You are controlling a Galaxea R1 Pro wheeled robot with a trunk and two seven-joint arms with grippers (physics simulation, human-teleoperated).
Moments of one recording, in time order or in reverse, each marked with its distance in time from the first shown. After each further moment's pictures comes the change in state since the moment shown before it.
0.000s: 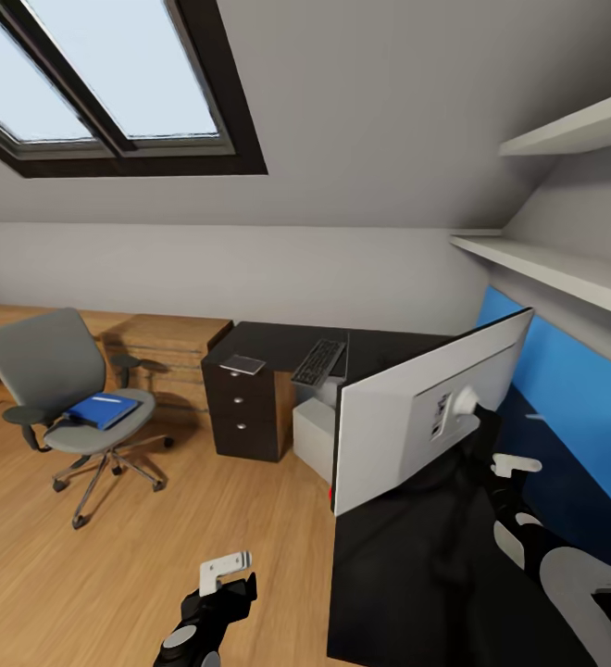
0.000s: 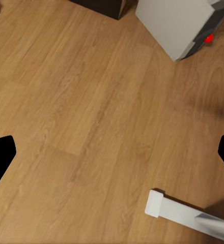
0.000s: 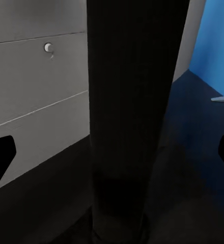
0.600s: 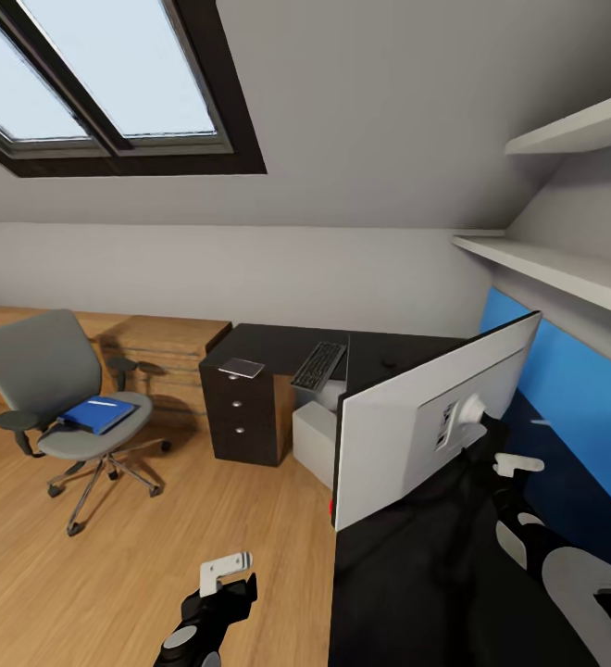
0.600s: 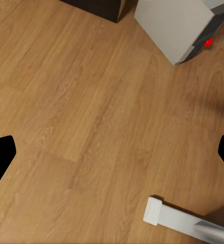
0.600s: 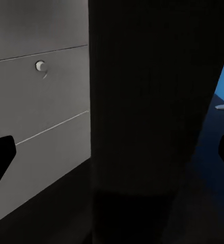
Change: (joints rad) left arm 0.000 0.000 -0.002 0.003 0.002 0.000 0.000; right arm 0.000 -0.006 0.001 -0.002 0.000 -0.007 0.000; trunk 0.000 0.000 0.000
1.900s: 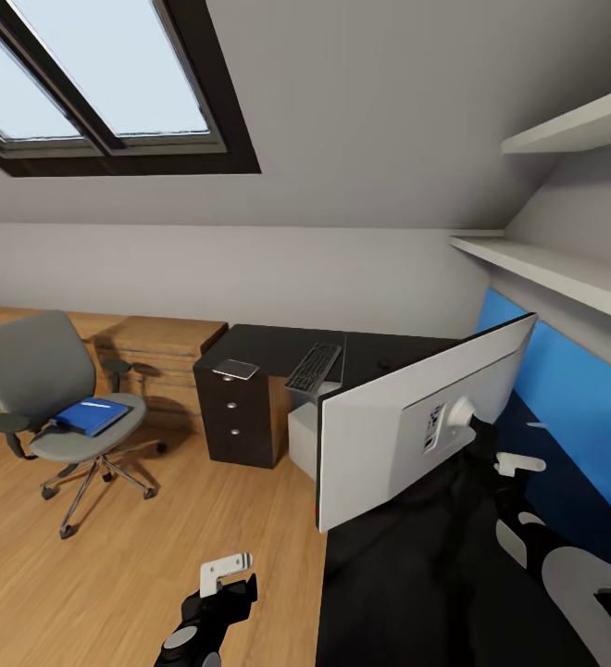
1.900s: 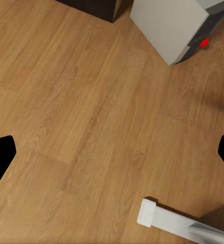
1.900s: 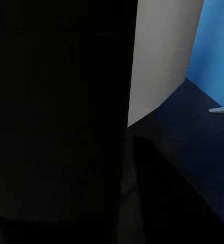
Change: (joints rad) left arm 0.000 0.000 0.000 0.002 0.000 0.000 0.000; right arm 0.000 0.000 -0.016 -0.004 -0.001 -0.003 -0.002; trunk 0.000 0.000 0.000
